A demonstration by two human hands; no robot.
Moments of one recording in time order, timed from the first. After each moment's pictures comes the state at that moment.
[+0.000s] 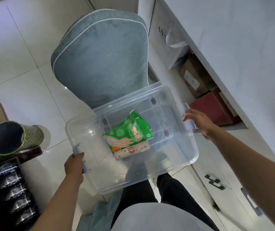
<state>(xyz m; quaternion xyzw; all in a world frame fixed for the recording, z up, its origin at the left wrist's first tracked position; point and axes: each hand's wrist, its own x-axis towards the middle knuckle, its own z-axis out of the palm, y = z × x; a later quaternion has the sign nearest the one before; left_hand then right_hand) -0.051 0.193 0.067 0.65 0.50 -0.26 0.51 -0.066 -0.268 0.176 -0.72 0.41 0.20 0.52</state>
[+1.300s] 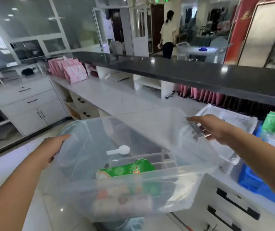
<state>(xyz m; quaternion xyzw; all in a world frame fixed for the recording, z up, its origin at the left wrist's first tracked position) -0.139 0.035 0.470 0.85 0.04 -0.17 0.50 -0.401 -0.389 0.480 -0.74 0.35 -0.06 0.57</state>
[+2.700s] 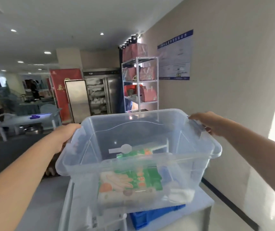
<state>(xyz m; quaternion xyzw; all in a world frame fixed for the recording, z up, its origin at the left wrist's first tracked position) -0.263 -0.480 0.652 0.65 -0.51 -0.38 0.42 -0.731 -0.422 0.657 -0.43 0.72 -0.45 0.30</state>
